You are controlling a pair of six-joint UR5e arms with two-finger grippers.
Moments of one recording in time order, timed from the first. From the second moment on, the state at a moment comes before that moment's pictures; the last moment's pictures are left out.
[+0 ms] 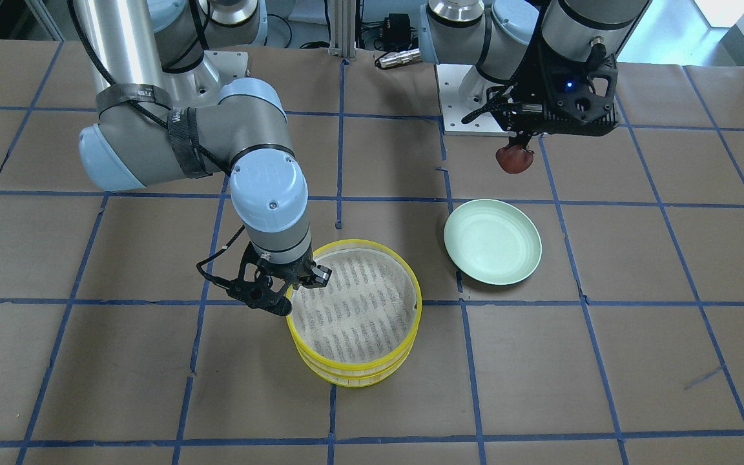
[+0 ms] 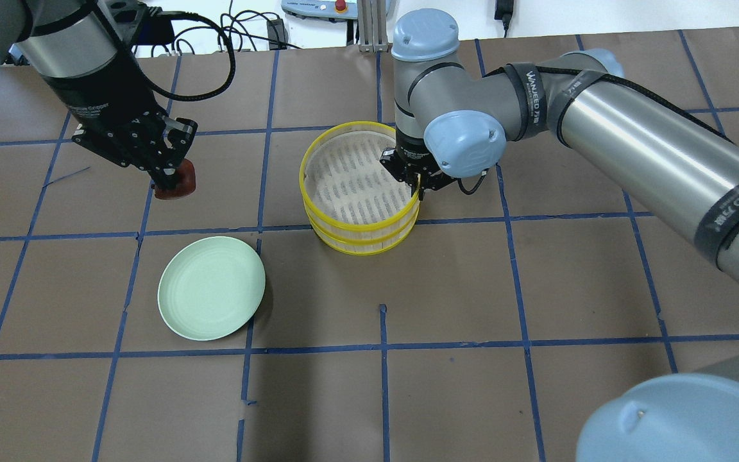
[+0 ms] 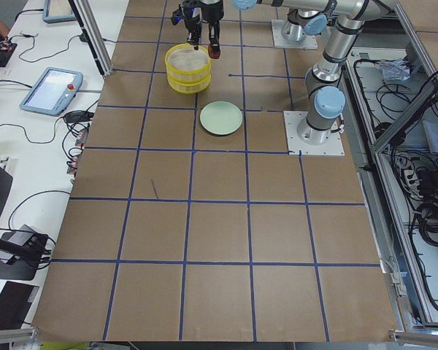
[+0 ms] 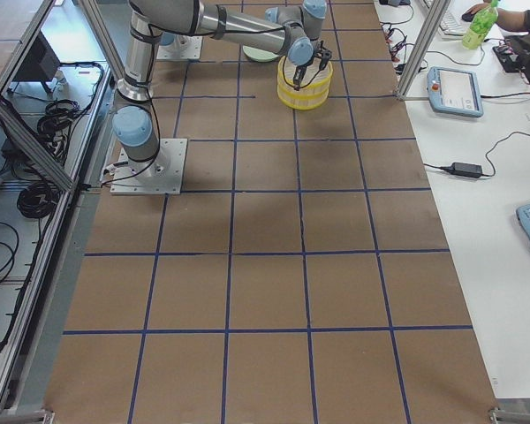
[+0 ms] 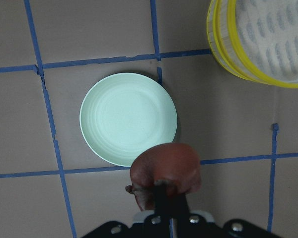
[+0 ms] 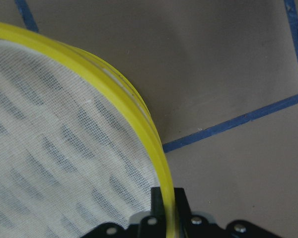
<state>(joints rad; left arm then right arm) -1.58 -1.57 -1.49 -1.76 1.60 0.06 1.85 -1.12 1.54 -1.91 -1.56 0.64</state>
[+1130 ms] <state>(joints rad) -1.58 -1.57 -1.49 -1.76 1.60 0.06 1.56 -1.33 1.47 -1.67 -1.54 0.14</state>
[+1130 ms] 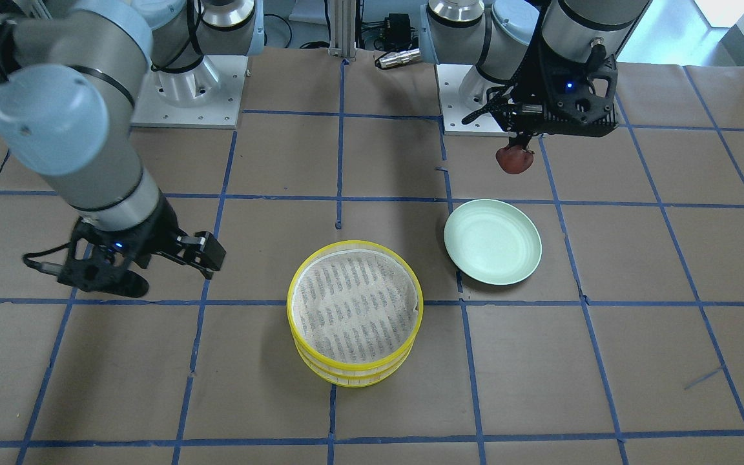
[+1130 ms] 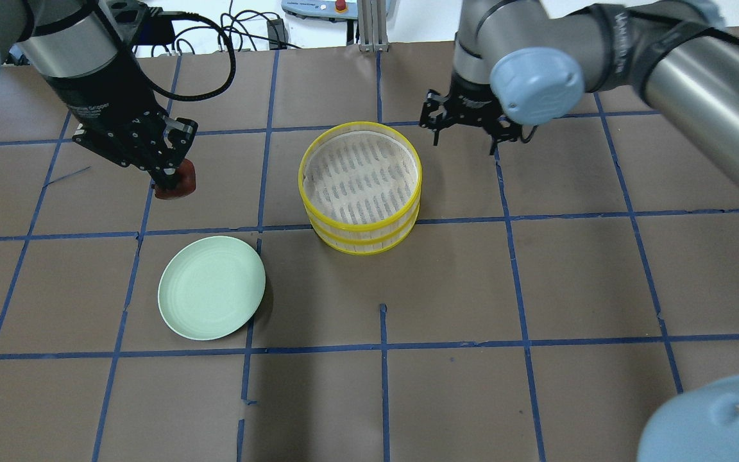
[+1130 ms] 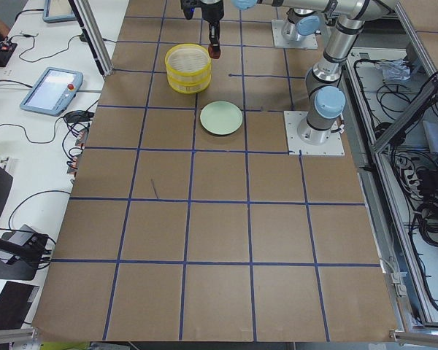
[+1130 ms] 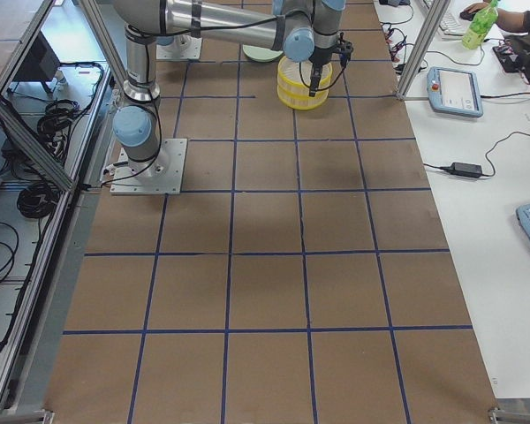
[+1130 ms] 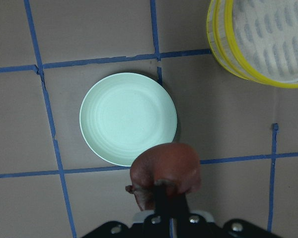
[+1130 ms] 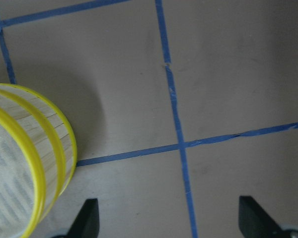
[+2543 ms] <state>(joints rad) -1.88 -1.96 -1.49 -1.17 1.53 -0.33 1.51 -1.61 1.50 -1.46 -1.50 -0.09</state>
